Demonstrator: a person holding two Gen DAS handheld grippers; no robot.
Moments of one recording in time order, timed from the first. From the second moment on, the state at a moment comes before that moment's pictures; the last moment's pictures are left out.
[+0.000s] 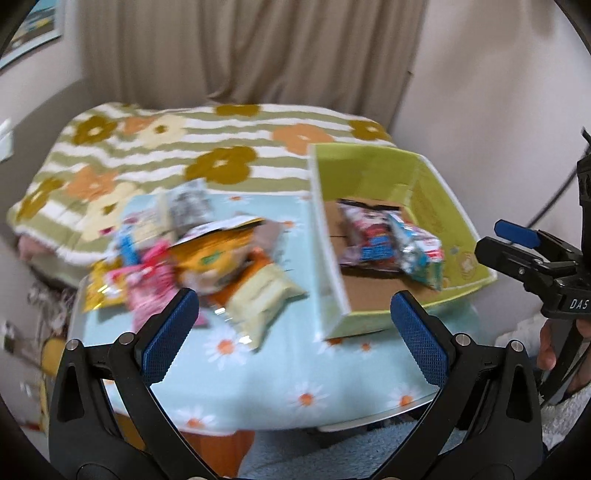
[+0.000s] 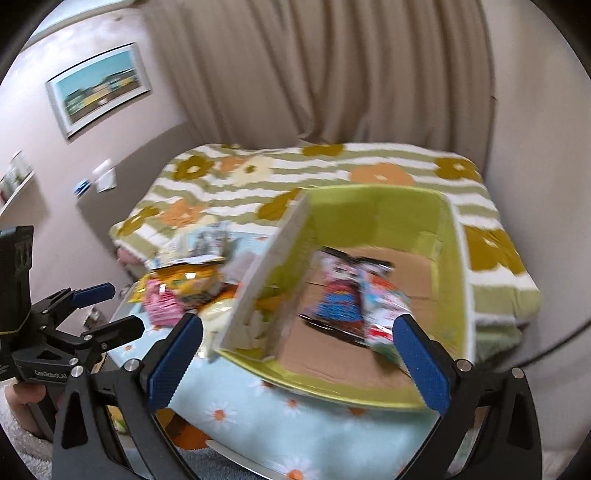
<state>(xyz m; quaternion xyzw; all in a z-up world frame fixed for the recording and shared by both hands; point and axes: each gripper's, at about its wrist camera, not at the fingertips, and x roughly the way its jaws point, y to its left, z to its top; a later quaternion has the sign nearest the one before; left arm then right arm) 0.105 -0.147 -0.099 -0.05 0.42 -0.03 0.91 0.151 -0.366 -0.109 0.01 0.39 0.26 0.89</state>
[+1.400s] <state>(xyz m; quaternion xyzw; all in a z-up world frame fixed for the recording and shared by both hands) 0.203 0.048 -0.271 -0.22 0.52 0.06 0.82 0.264 -0.127 -0.232 -0.02 0.56 0.30 0.77</state>
